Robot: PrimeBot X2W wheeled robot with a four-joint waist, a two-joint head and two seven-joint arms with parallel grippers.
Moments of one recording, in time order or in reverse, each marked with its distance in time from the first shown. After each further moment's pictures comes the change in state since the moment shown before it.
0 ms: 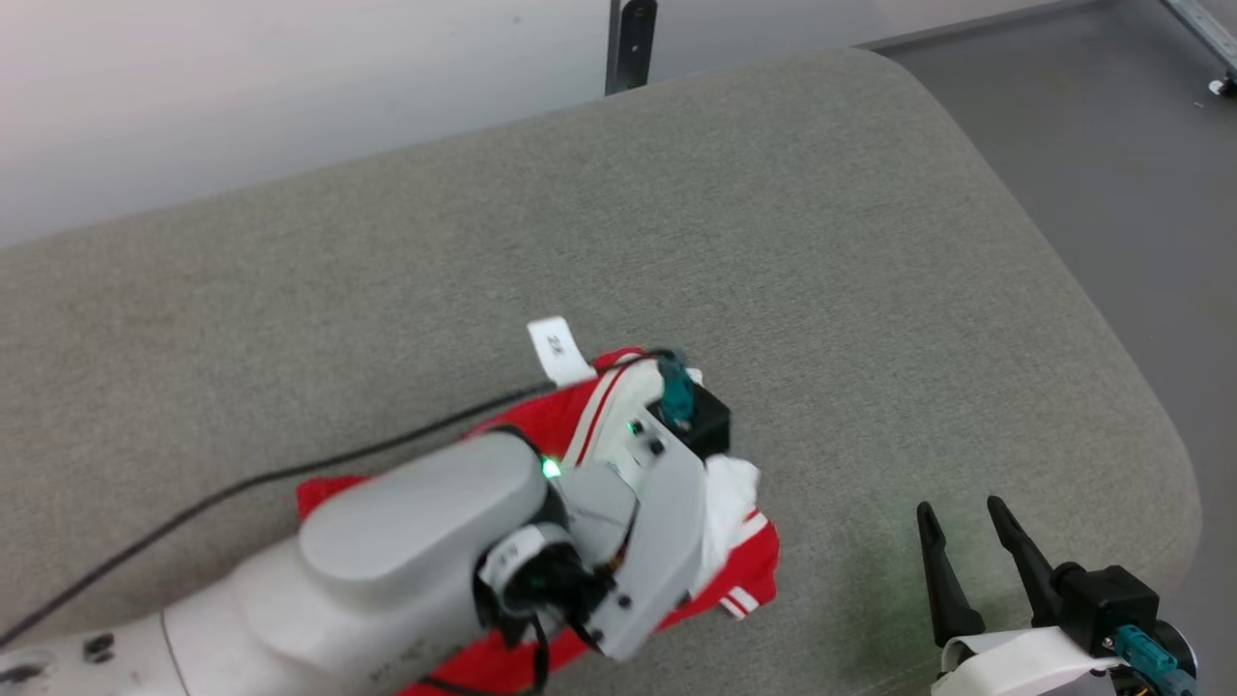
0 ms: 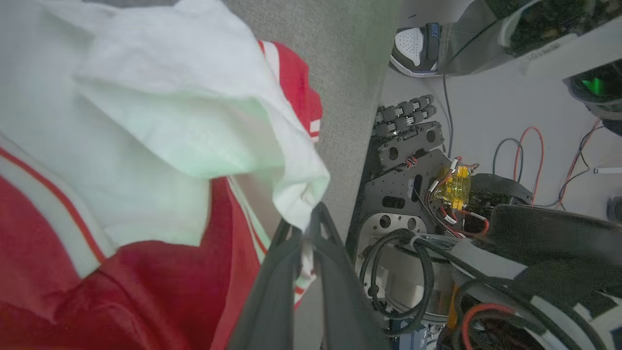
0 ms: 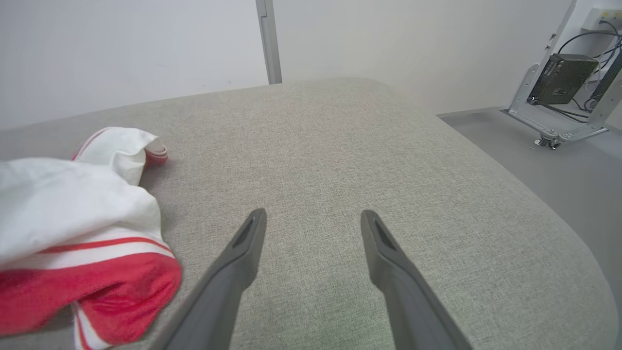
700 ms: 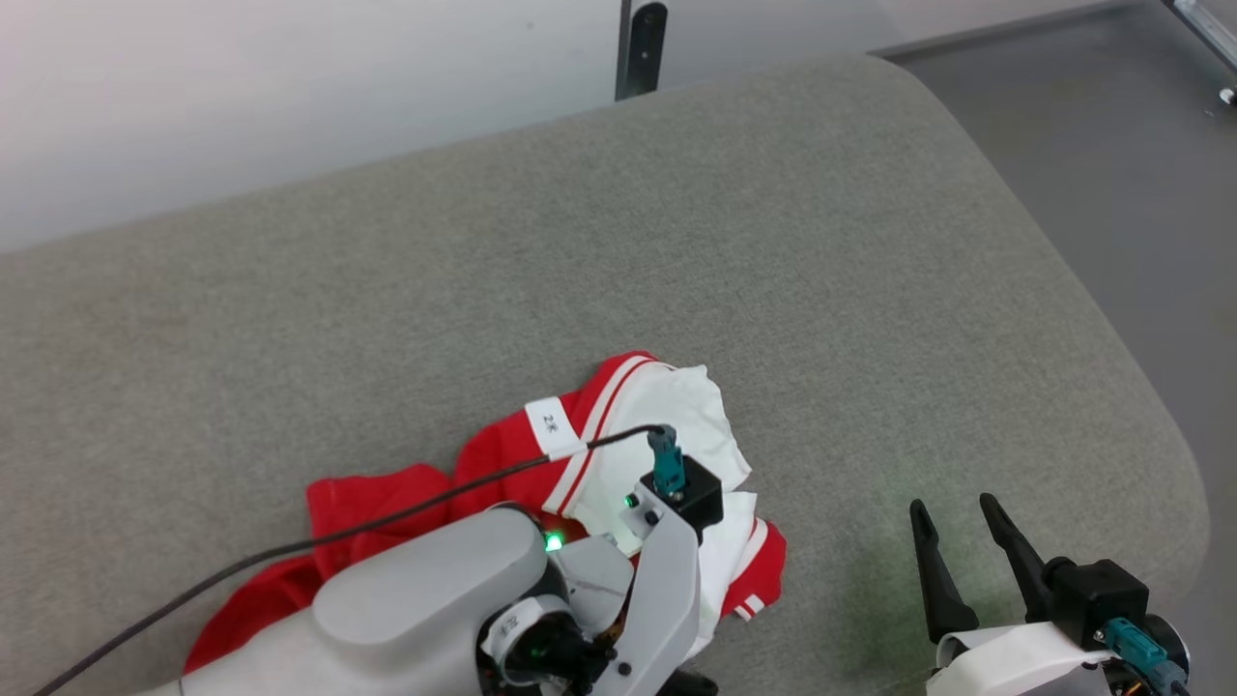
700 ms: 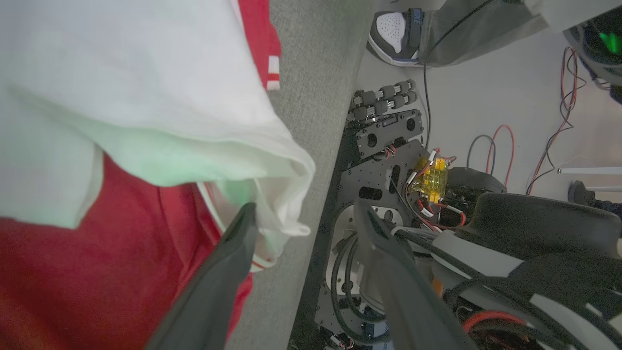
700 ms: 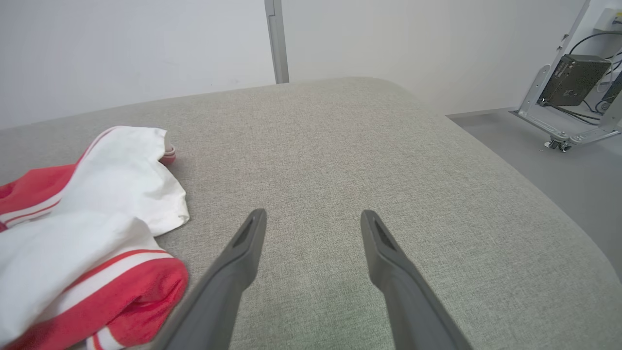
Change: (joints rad) left arm 0.140 -0.009 -0.003 -0.009 0.011 0.007 -0.046; right arm -0.020 0.000 0.011 0.026 0.000 0.000 0.000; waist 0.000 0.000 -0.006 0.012
